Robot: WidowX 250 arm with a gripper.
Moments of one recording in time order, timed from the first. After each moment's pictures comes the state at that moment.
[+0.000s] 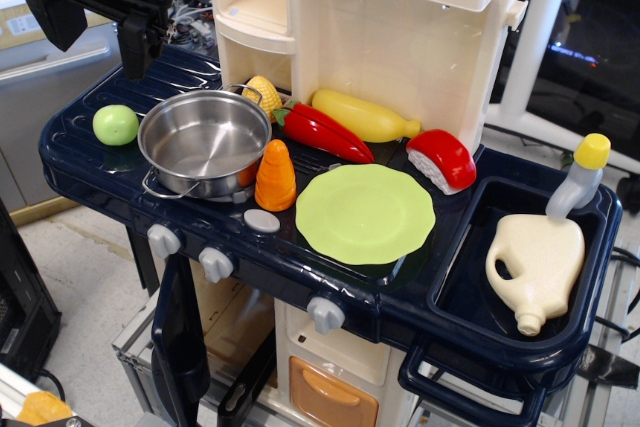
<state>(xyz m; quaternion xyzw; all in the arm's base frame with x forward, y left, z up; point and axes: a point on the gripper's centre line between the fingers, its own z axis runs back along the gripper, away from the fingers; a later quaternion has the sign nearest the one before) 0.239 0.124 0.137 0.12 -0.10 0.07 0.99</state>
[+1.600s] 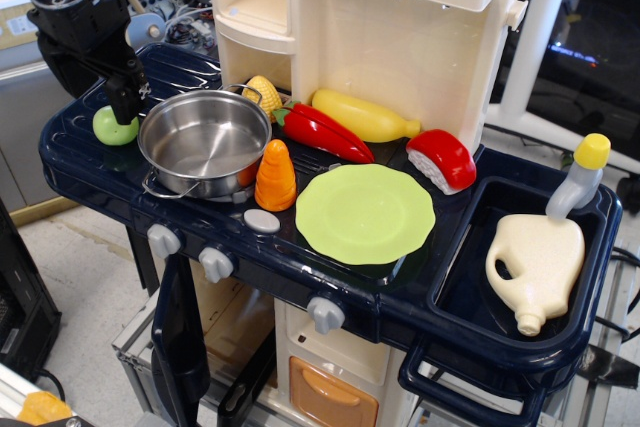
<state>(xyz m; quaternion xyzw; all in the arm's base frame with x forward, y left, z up) 0.273 0.182 0.058 0.07 -0.11 -0.02 0.99</state>
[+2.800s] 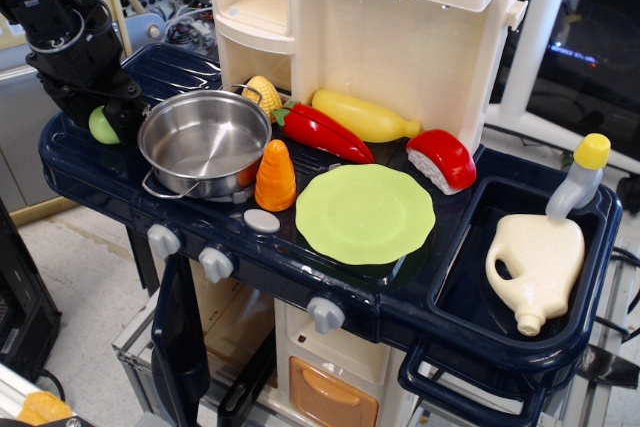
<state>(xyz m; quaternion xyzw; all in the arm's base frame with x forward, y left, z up) 0.272 0.191 0.026 0.04 -0.13 0.06 0.99</state>
